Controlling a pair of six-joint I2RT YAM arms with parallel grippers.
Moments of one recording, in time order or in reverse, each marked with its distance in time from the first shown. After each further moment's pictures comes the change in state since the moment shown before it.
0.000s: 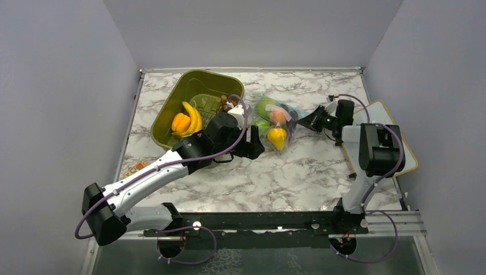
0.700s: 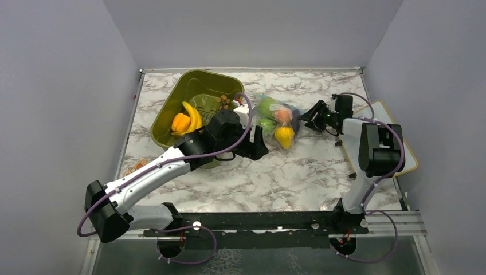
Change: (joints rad) left arm 0.005 0.032 0.053 -0.029 0.117 0.051; right arm 0.011 -0.016 0.131 -0.315 0.220 -0.012
